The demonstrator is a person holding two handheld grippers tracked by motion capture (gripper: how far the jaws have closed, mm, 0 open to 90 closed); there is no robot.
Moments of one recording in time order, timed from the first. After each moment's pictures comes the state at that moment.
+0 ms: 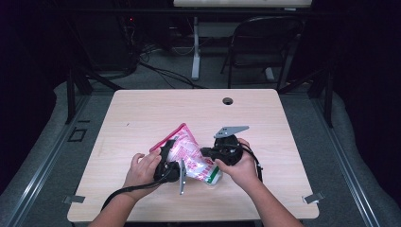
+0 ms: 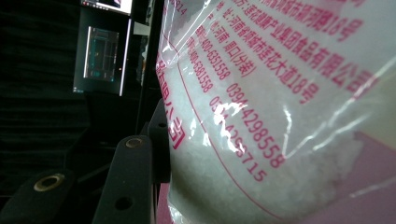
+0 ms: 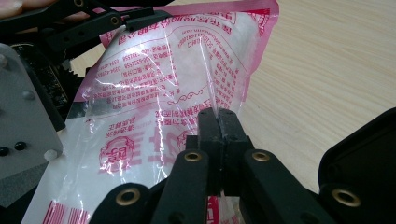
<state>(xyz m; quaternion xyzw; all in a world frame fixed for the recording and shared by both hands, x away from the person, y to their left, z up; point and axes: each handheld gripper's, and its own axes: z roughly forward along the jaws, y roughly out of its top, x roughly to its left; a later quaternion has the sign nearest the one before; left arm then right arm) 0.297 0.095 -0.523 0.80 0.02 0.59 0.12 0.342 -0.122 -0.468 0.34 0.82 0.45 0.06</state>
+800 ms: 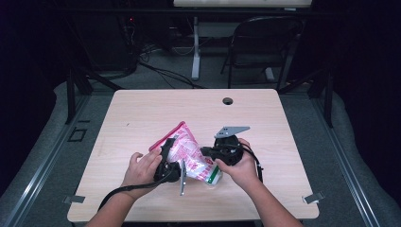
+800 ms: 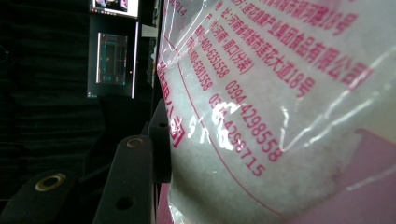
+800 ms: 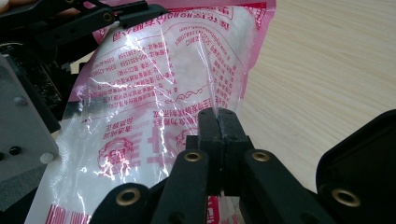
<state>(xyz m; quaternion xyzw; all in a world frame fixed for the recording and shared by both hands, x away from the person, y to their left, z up) 0.296 0.094 -0.518 0.79 -0.01 0.61 0.09 0.342 -0.124 -0.468 0.34 0.82 0.46 0.07</state>
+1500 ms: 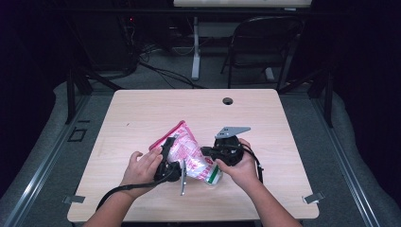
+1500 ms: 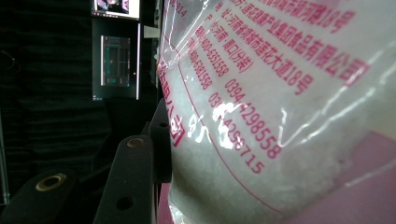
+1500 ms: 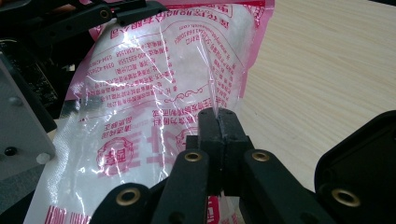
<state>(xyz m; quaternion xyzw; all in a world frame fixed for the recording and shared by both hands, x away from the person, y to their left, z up) 0.295 0.093 -0.513 0.78 -0.02 0.62 0.07 0.341 -0.124 -0.469 0.34 0.82 0.46 0.07</state>
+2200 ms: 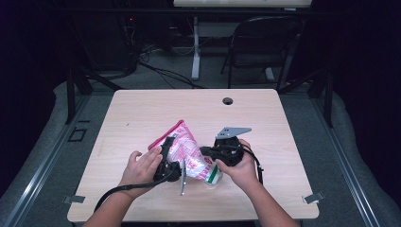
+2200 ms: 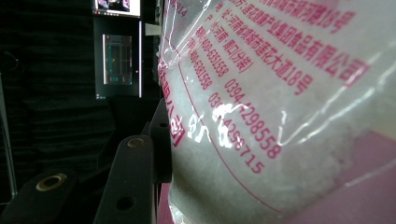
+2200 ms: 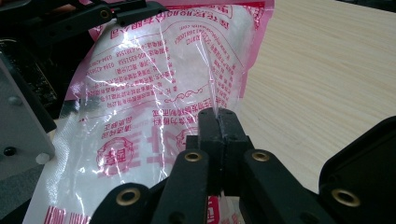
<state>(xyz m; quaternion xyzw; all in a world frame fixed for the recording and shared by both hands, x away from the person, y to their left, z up) 0.293 0.093 -0.509 0.78 -0.02 0.62 0.06 0.340 -0.125 -0.470 0.33 0.81 0.48 0.07</state>
